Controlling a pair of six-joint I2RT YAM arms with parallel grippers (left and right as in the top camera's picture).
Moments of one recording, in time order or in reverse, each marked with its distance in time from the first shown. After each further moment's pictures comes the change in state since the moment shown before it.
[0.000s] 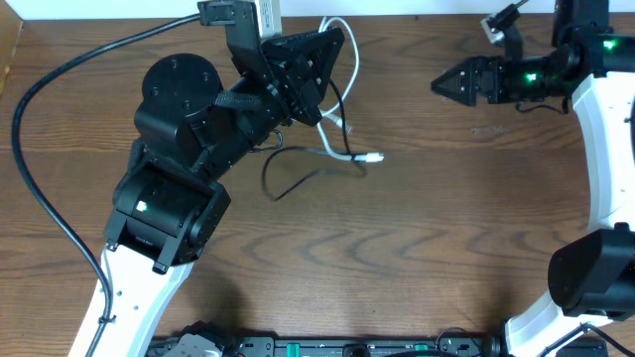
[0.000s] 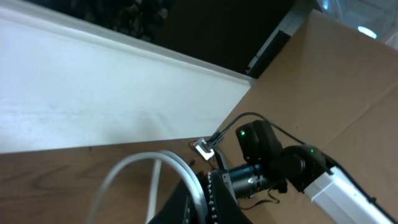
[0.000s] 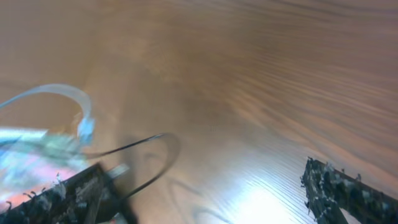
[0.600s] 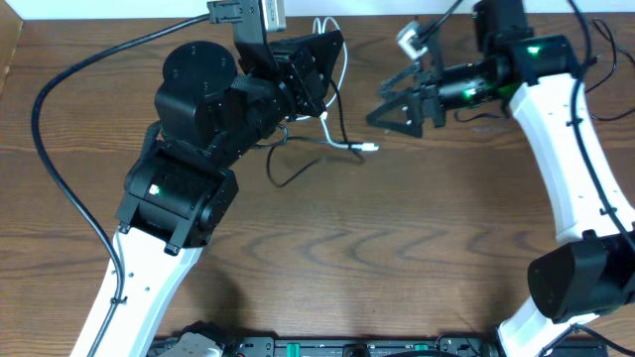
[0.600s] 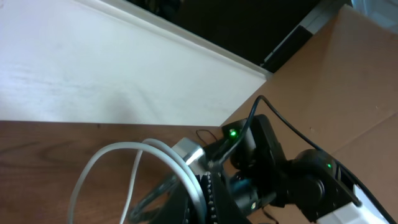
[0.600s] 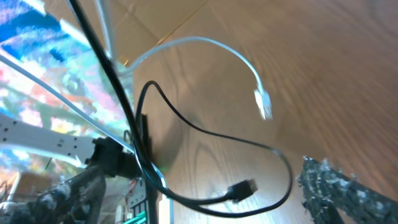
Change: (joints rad) left arm 0.008 0.044 0.000 -0.044 -0.018 -0.058; right arm 0.261 0.000 0.000 0.011 -0.232 -0.290
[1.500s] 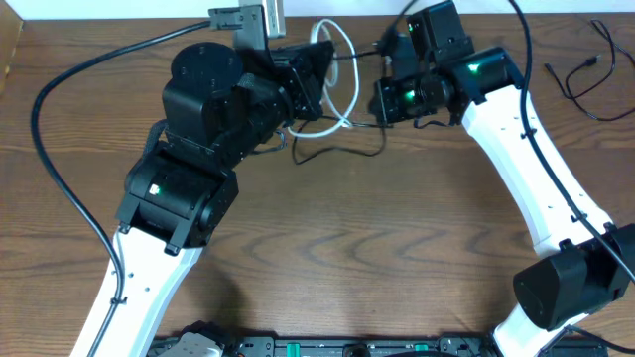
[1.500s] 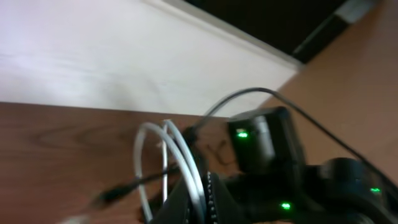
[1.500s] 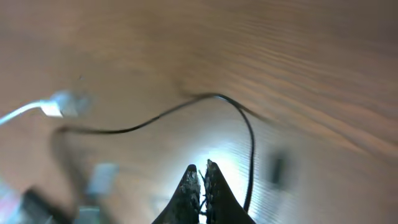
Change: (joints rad) left arm 0.000 -0.001 0.000 -0.098 -0.080 0.051; right arm 0.177 0.000 -0.025 0.140 0.794 0.688
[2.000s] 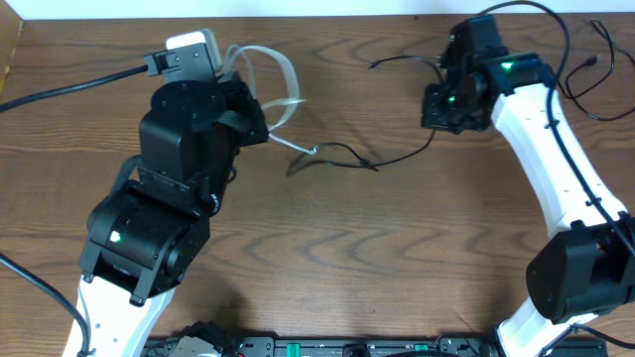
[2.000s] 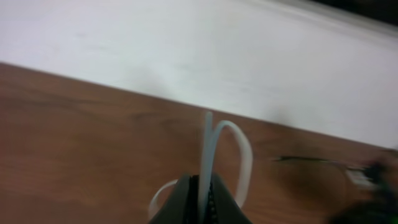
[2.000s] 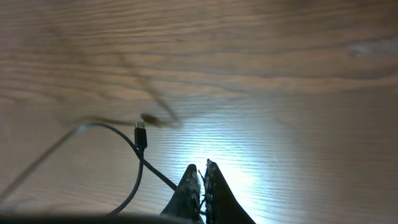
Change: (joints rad) left arm 0.000 -0.116 -0.001 -0.324 -0.563 0.131; right arm -0.169 0.000 -0.129 -0.053 0.186 0.102
